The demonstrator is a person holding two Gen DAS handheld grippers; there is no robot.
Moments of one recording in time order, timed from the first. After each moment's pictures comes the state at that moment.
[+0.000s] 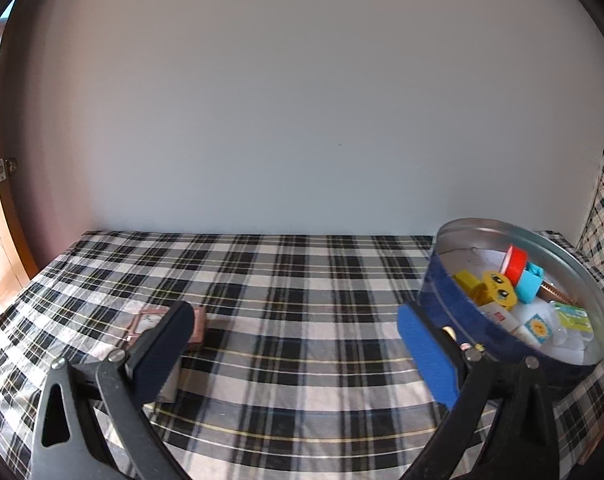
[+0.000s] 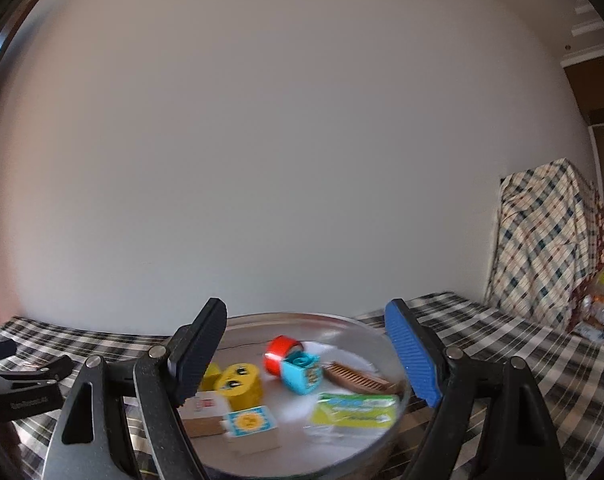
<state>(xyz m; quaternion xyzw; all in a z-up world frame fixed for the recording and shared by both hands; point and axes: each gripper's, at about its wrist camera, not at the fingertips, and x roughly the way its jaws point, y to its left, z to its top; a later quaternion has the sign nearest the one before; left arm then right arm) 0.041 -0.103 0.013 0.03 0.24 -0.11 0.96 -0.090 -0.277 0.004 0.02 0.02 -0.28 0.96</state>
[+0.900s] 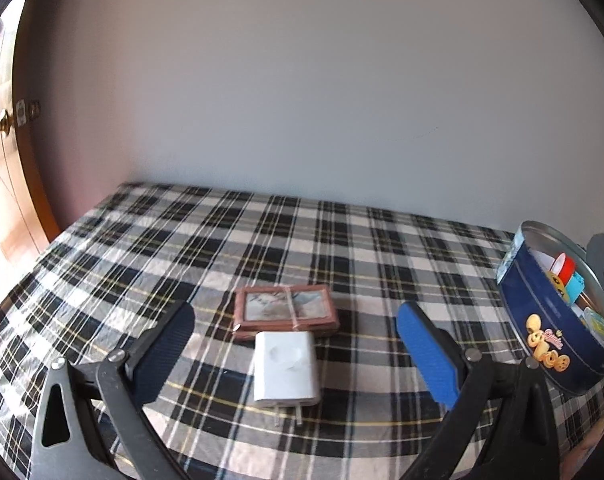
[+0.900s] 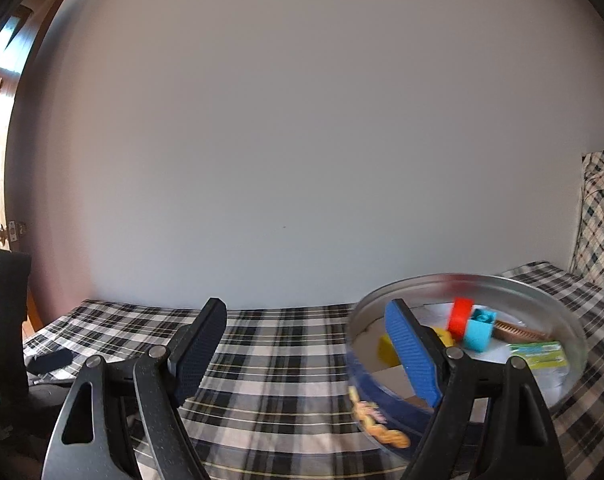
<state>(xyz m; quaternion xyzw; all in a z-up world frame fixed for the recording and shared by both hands) 0.083 -0.001 -0.001 -0.01 0.31 -0.07 0.95 -0.001 -0.155 -0.009 0.04 0.08 -0.17 0.98</state>
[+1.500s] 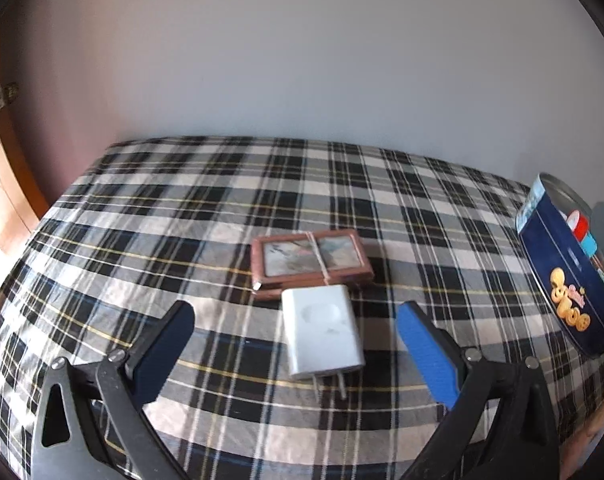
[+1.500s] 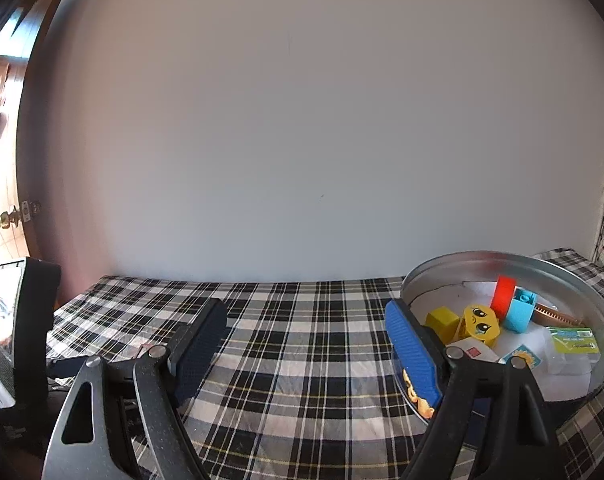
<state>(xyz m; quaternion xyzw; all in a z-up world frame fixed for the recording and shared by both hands) 0.102 0.007 -0.024 0.02 0.40 -0.09 0.91 0.023 -0.136 -0.018 0.04 0.13 -0.13 0.98</state>
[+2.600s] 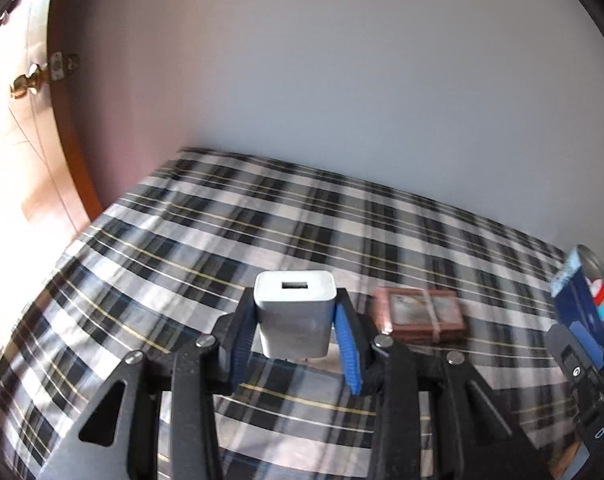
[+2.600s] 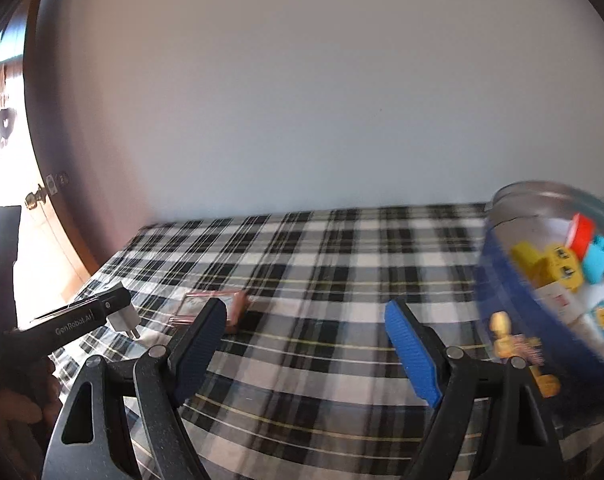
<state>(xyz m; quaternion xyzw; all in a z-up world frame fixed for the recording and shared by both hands) 0.116 0.094 -0.010 -0.04 0.36 -0.02 0.93 0.078 -0.127 -0.042 0.10 0.26 -0.03 0.96</state>
